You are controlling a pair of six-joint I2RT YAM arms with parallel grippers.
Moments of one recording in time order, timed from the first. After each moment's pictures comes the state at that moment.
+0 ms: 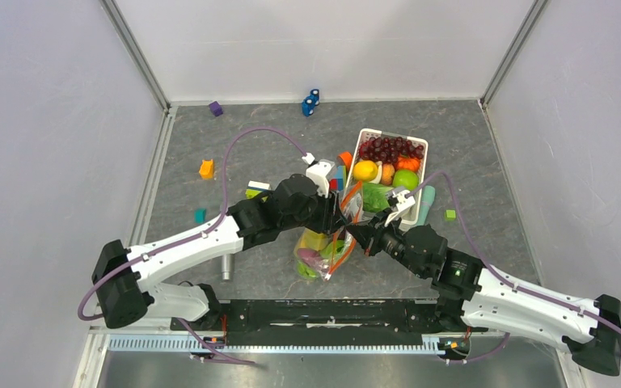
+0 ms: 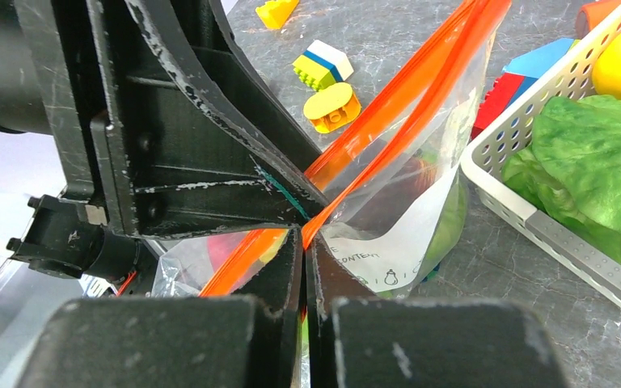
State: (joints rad) left arm -1.00 1.27 1.02 -0.30 -0.03 -0.53; right arm 1.09 0.68 0.48 0.03 0.31 0.52
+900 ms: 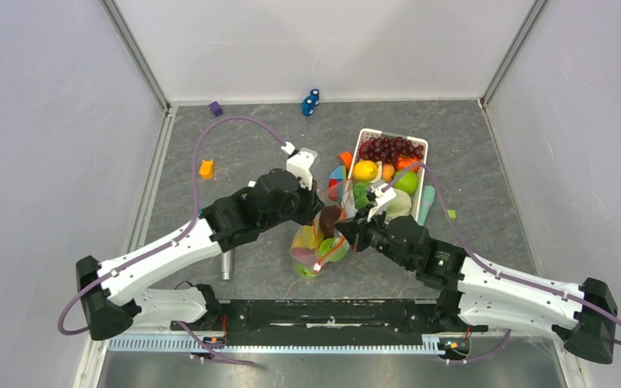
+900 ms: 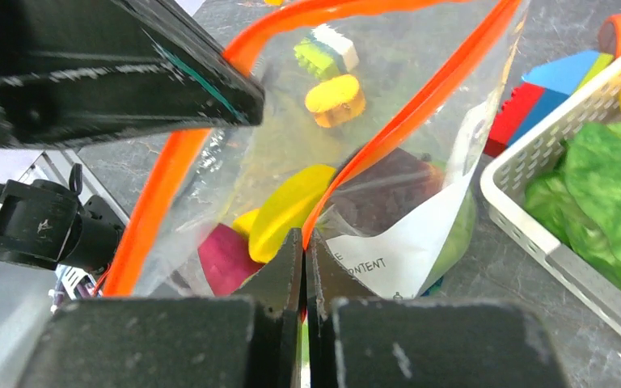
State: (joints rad) left arm -1.00 1.16 1.08 -0.44 -0.18 -0.45; right arm 1.09 0.84 0.55 0.05 0.28 0.47
